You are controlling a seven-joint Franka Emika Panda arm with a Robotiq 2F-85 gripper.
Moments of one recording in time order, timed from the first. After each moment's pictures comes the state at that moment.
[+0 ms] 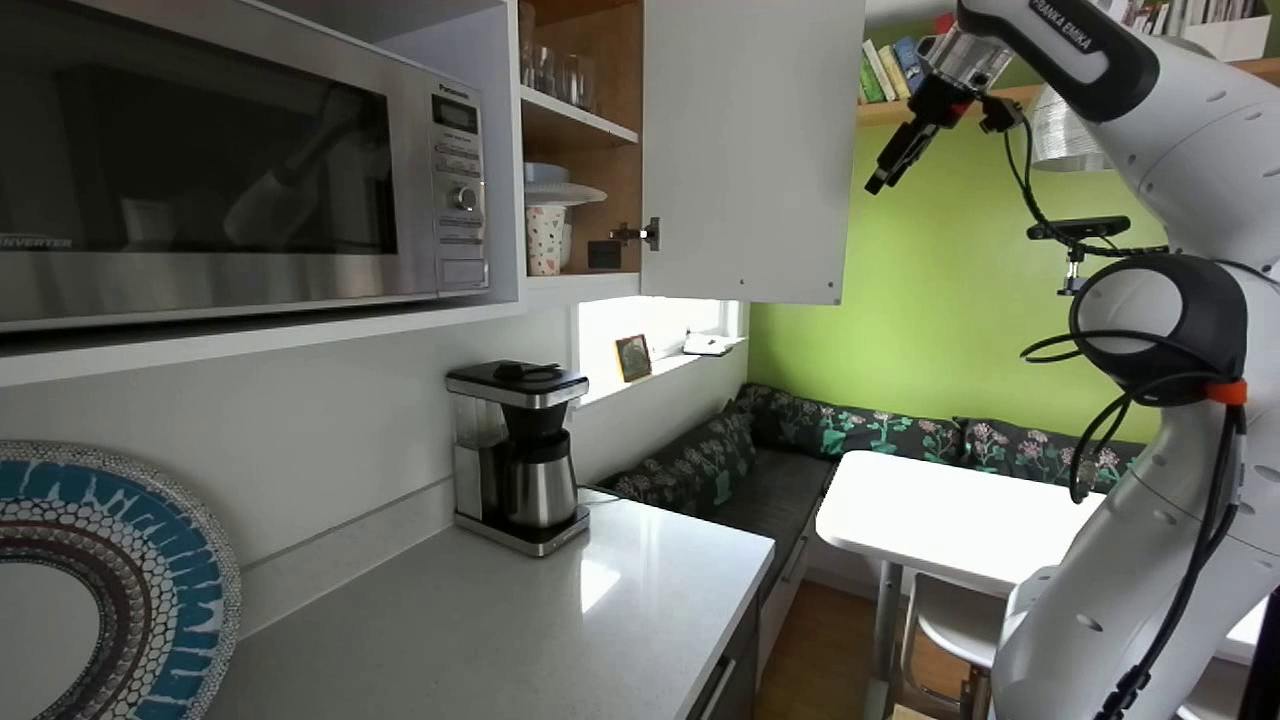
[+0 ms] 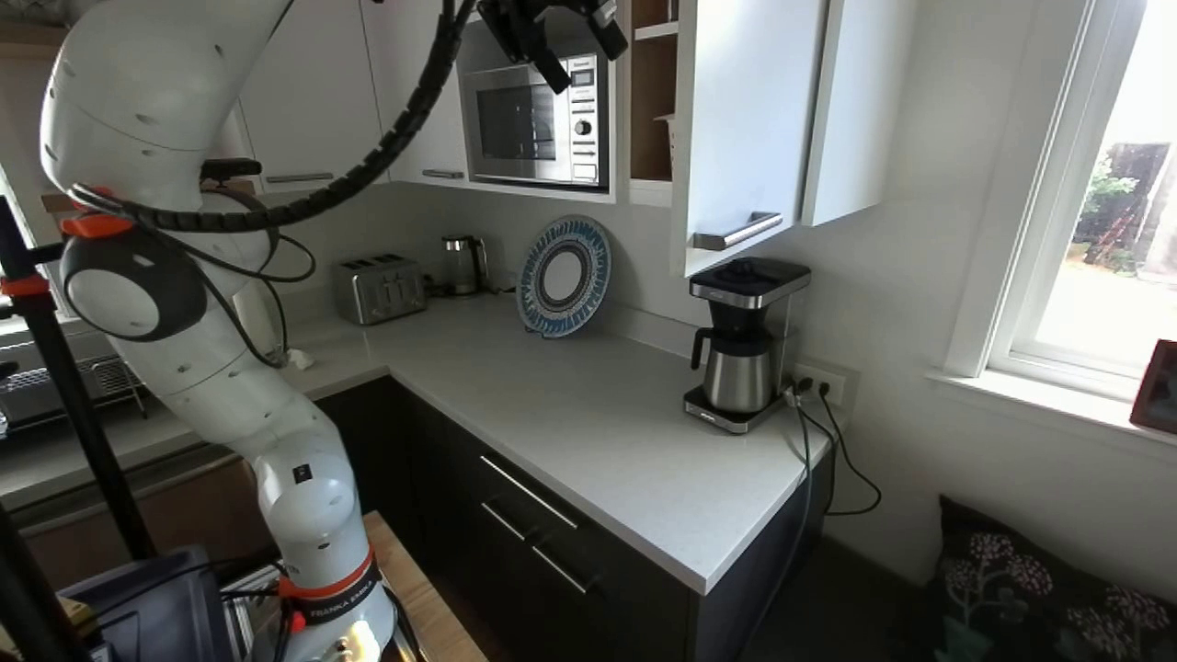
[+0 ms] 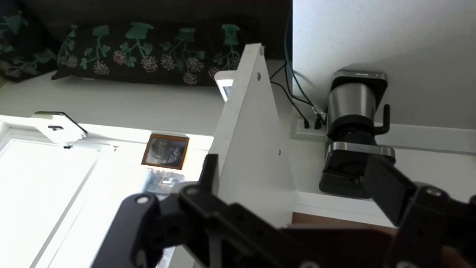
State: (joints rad) arm -0.14 -0.37 -0.59 -1.06 0.00 1.38 -0.71
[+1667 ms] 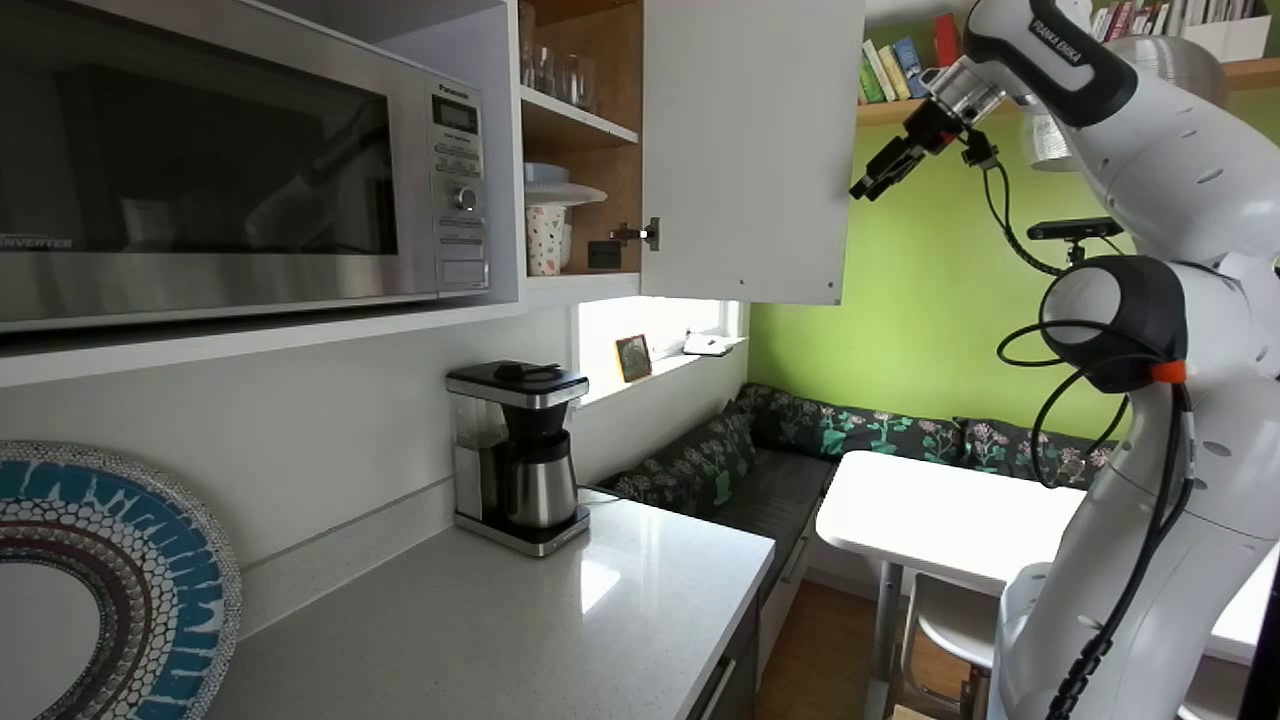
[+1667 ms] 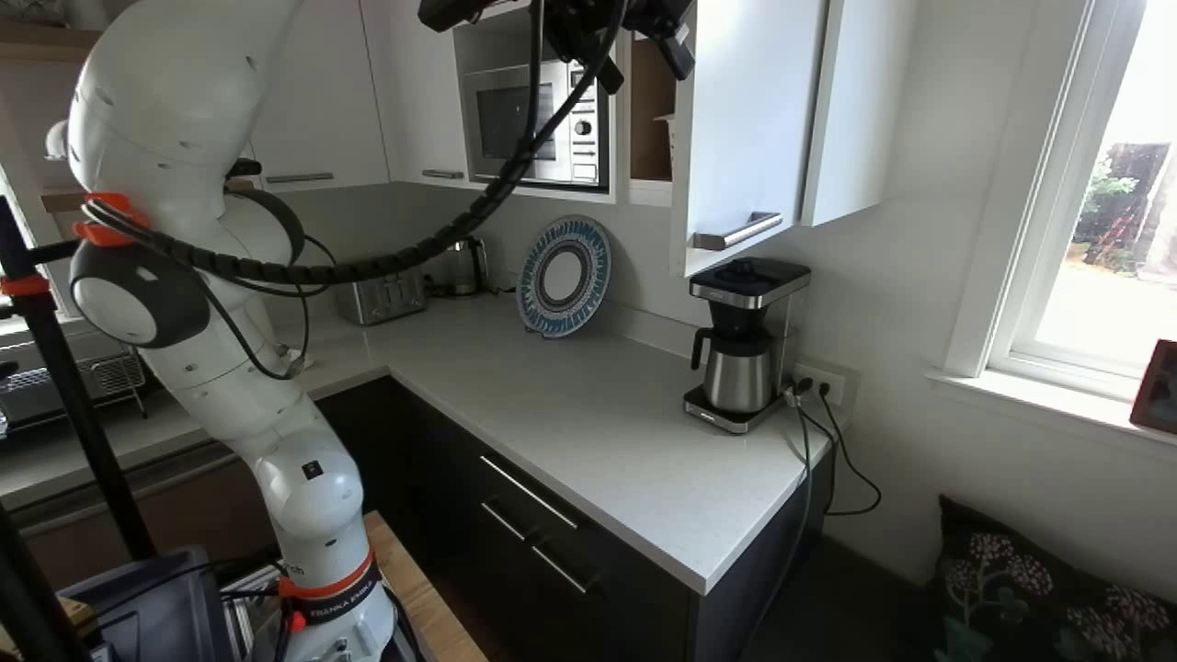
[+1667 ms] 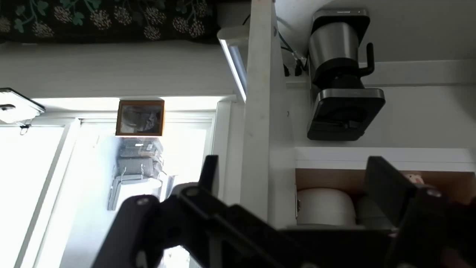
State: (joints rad) arm -0.02 -0.30 -0.88 -1.07 0.31 1.48 -0.76
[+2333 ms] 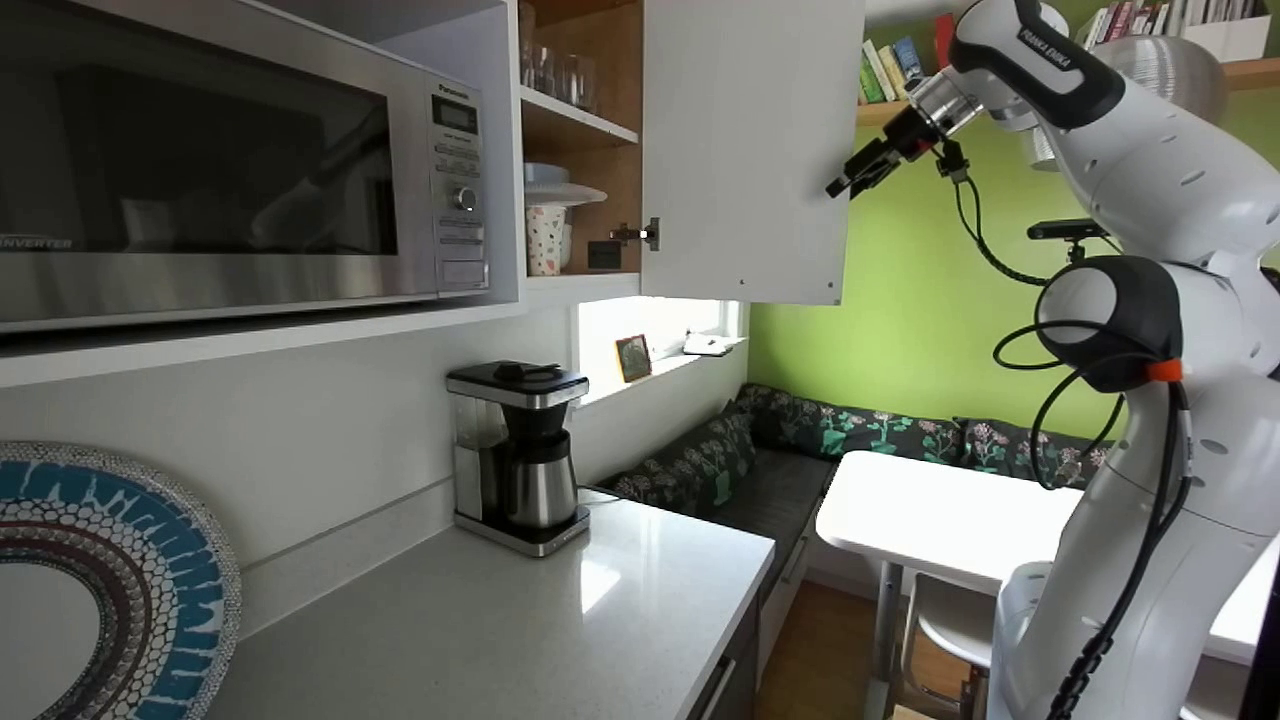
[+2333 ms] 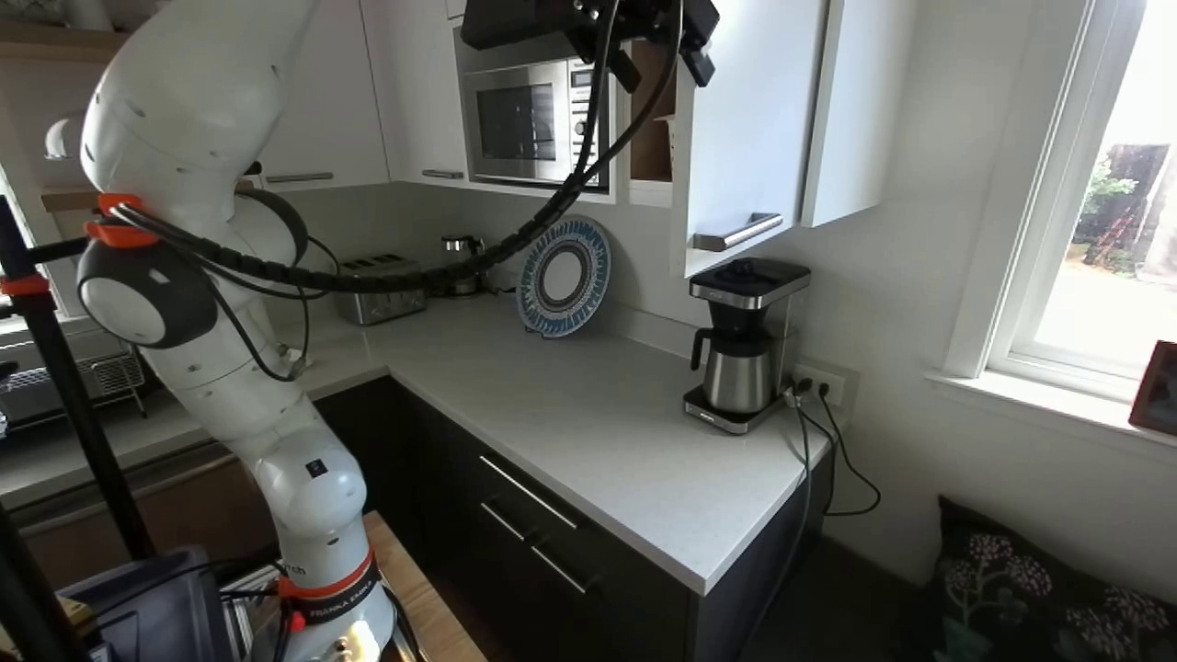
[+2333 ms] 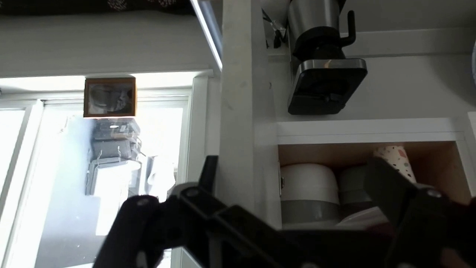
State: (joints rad) arm 0.02 -0.29 -0.90 -1.12 0.42 1.54 -0.75
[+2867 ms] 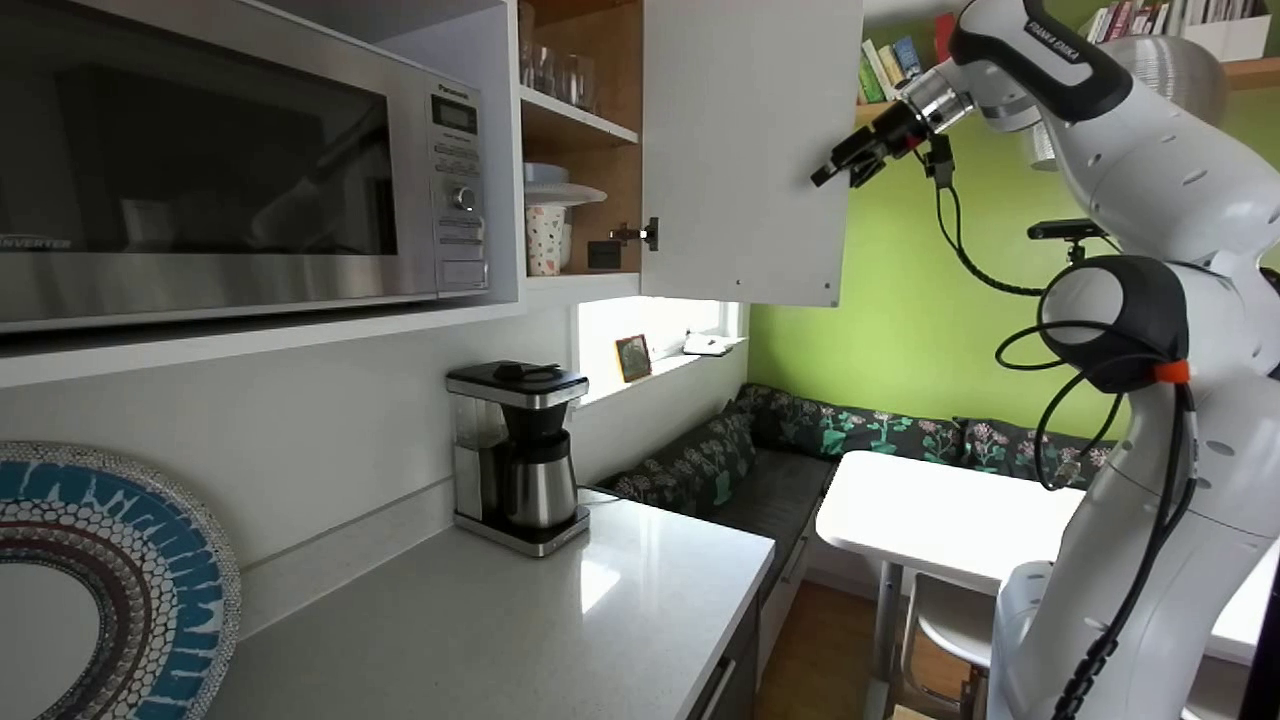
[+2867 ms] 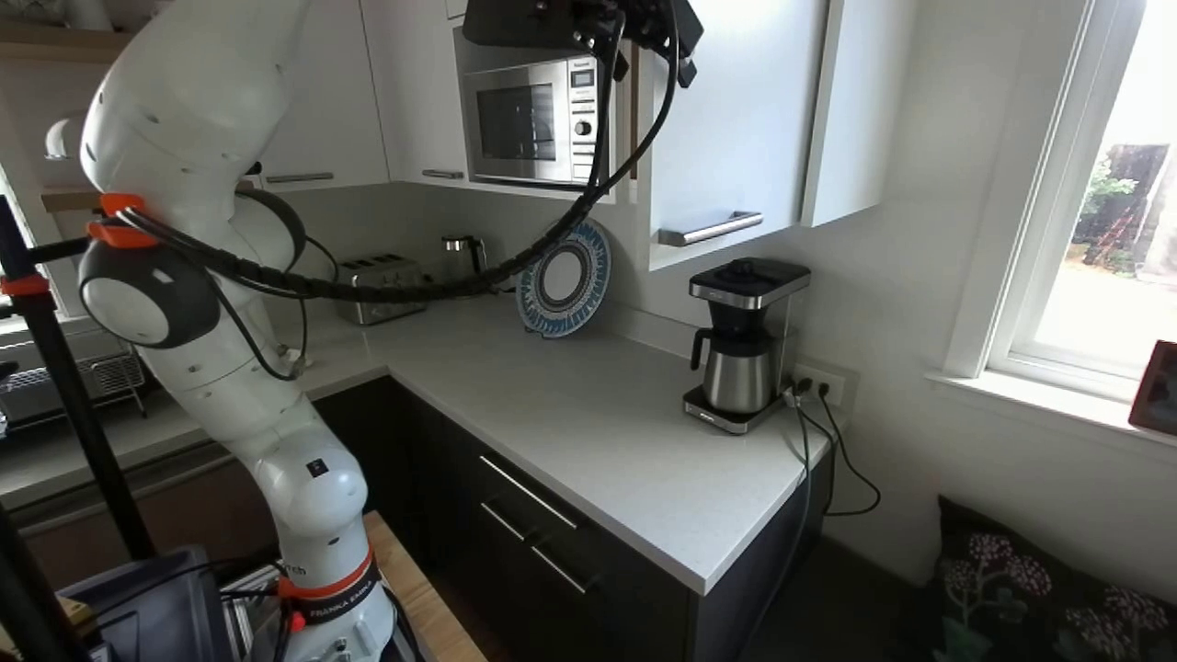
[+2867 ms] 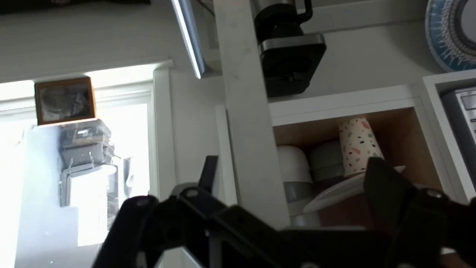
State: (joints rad) arm 0.04 -0.30 -0.88 -1.13 0.51 1.52 -0.65
